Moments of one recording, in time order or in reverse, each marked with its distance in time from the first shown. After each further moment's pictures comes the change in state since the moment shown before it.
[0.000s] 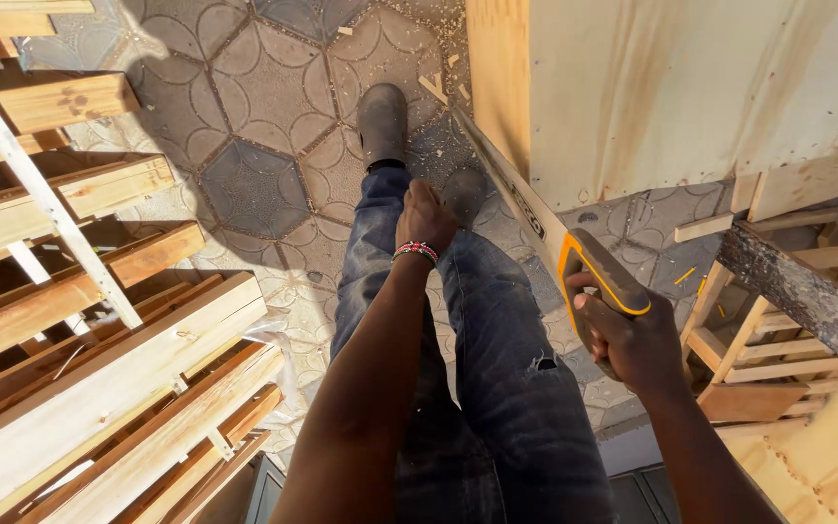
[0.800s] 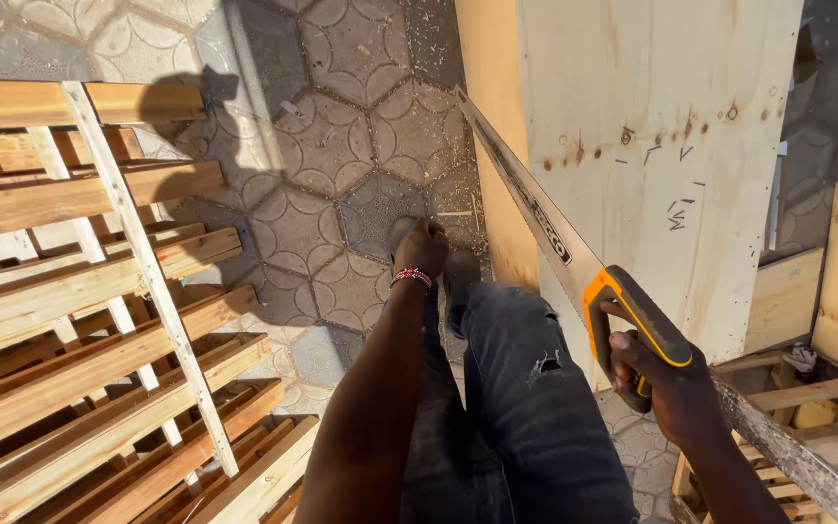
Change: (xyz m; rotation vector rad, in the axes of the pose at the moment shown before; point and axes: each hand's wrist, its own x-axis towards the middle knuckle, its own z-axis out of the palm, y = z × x) left_hand 0.193 0.252 -0.348 -0.078 0.071 0.052; right_hand 0.135 -0.414 0.041 0.142 0.016 0.078
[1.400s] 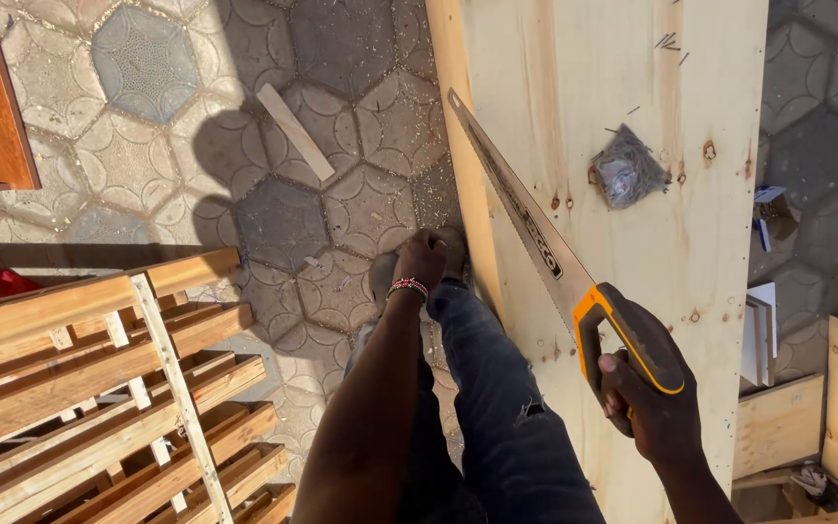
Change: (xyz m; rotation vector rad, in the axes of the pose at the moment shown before) left_hand 0.256 0.278 -0.133 0.015 0.085 0.063; right_hand 0.235 -0.290 0.011 -0.028 0.013 -0.276
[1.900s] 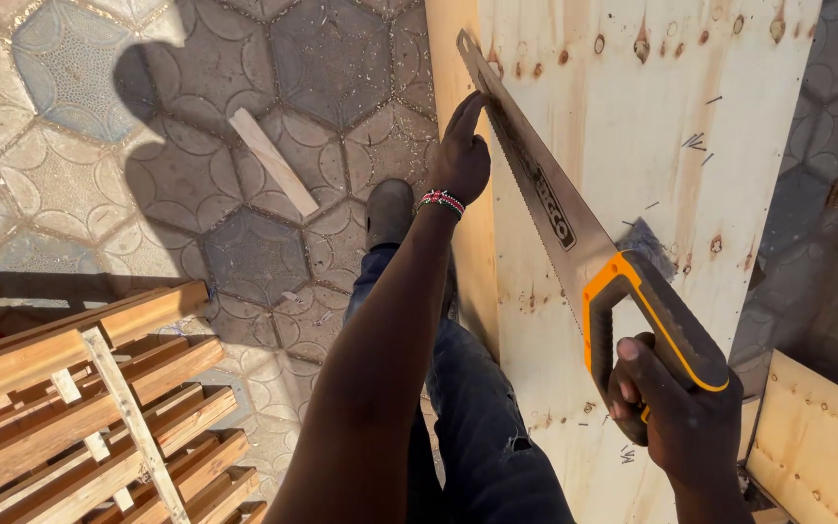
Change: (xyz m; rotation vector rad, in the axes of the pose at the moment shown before) left_hand 0.269 0.186 -0.030 -0.412 0.165 0.688; right_hand 0.177 -0.151 0.088 -0.074 0.121 0.078
